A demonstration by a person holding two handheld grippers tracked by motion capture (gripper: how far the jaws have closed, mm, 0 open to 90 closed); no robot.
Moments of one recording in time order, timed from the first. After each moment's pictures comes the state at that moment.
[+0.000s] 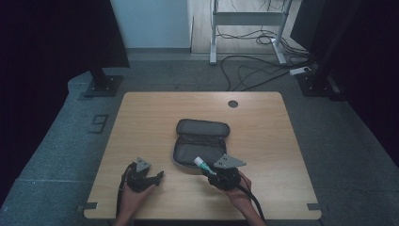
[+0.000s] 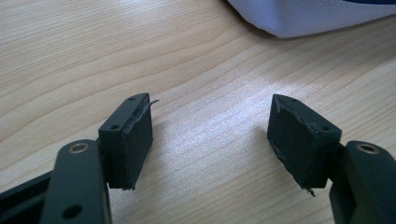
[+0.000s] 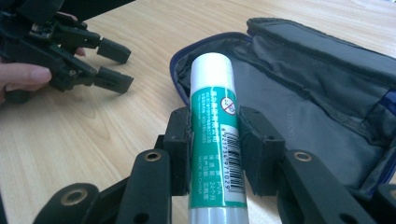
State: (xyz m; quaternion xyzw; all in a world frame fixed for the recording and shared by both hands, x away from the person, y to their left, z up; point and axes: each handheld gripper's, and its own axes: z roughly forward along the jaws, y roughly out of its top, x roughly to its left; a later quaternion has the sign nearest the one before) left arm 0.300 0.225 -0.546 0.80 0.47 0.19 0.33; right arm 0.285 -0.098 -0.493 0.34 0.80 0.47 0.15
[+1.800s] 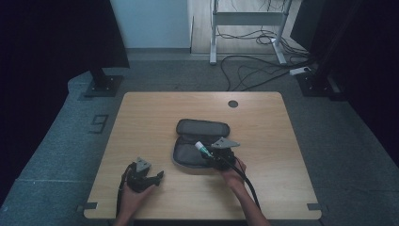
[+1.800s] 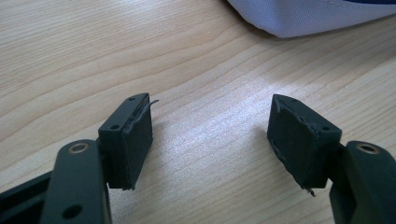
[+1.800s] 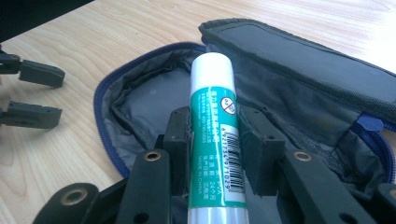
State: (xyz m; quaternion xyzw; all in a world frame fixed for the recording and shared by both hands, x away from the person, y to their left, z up) left arm 0.300 0.225 -0.546 0.80 0.47 0.19 0.33; right arm 0.350 -0.089 -0.505 0.39 0.78 0.45 0.16
